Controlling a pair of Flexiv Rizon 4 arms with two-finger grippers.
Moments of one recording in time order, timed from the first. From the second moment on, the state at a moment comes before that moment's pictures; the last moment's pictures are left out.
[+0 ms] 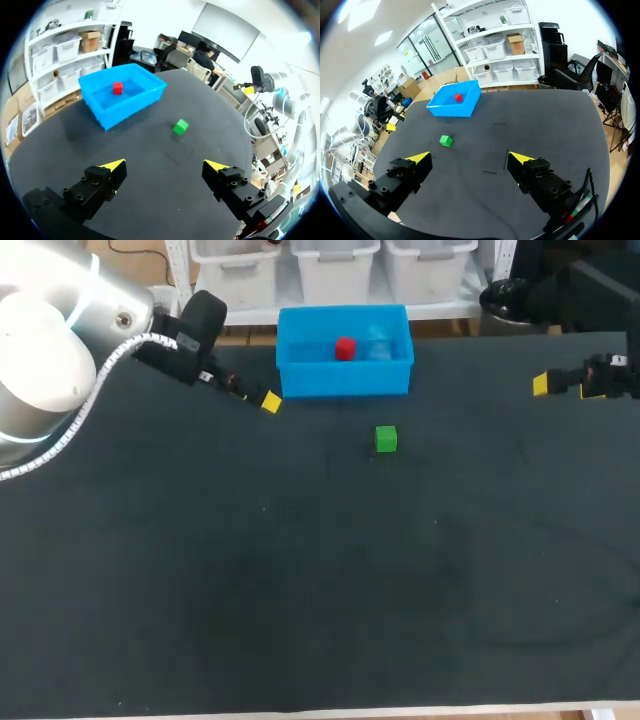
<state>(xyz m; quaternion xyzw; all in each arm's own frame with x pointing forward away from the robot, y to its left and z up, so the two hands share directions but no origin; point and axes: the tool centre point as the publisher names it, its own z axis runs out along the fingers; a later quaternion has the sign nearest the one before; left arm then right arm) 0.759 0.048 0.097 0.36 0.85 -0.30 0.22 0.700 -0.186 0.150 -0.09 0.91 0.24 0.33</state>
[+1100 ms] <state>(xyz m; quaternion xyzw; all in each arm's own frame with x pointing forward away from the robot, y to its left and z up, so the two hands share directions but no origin) 0.754 0.052 0.098 0.36 0.85 -0.30 0.23 0.700 -0.178 0.155 -0.11 0.90 0.24 0.34</state>
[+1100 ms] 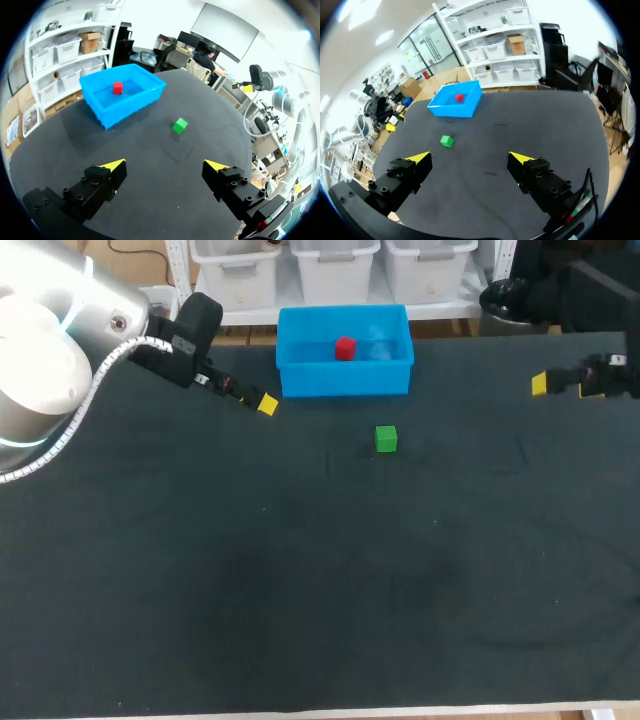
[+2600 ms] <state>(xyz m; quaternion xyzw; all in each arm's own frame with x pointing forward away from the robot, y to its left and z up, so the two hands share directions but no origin) 0.754 0.051 0.098 0.36 0.85 -0.30 0.23 0.782 0.040 0.139 -0.14 0.97 0.12 0.14</state>
